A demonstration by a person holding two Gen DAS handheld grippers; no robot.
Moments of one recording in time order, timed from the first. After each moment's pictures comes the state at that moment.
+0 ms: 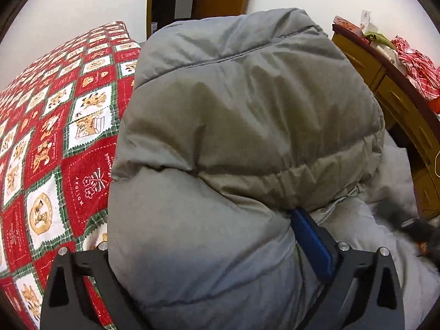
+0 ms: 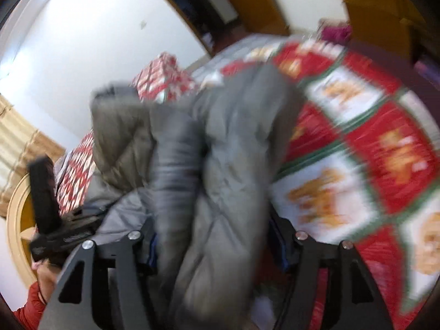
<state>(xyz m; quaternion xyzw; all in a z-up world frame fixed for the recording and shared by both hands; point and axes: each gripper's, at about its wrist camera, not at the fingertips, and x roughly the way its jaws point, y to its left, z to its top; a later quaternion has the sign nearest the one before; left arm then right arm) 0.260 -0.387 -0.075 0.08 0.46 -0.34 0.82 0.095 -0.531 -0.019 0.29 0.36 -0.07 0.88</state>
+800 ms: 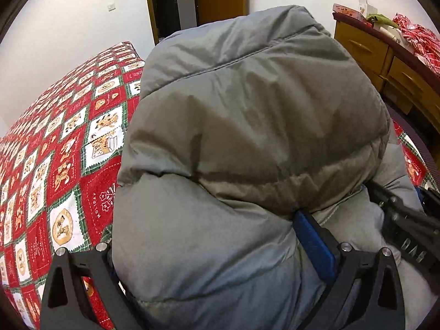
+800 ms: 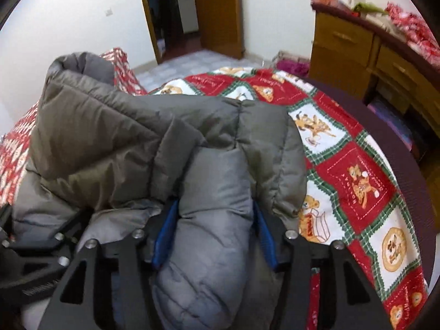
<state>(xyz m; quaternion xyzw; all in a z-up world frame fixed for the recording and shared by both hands) 0.230 -0.404 -0.066 0.16 0.41 -0.29 0.85 0.120 -0.497 -0.051 0.15 0.39 -0.25 0.87</state>
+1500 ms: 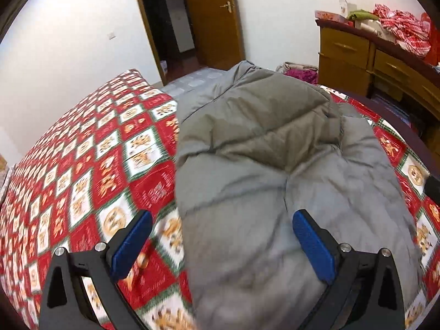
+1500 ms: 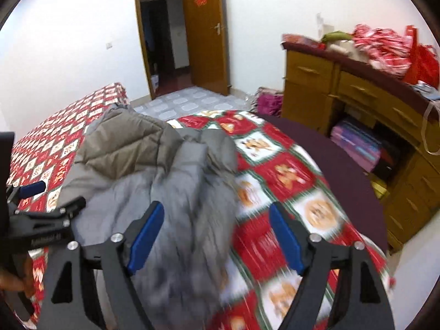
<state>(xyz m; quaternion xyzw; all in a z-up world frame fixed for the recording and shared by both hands) 0.160 -0.344 -0.006 0.19 0.35 -0.29 0.87 -0.019 -0.450 0.030 0.13 0.31 -0.29 0.90</state>
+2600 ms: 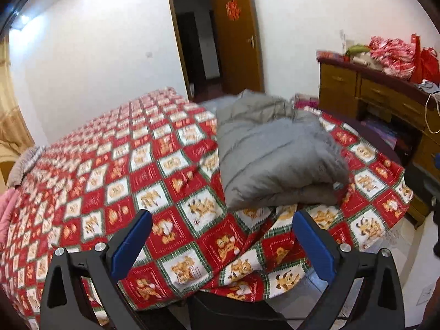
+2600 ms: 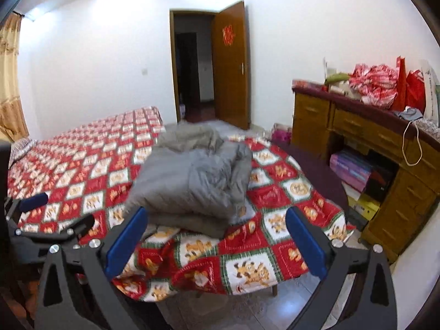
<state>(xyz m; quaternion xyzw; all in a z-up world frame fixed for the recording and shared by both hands) -0.050 -0.186 0.051 0.14 0.27 -0.25 0.92 -0.163 -0.318 0.077 0.07 0.22 -0.24 0.94</state>
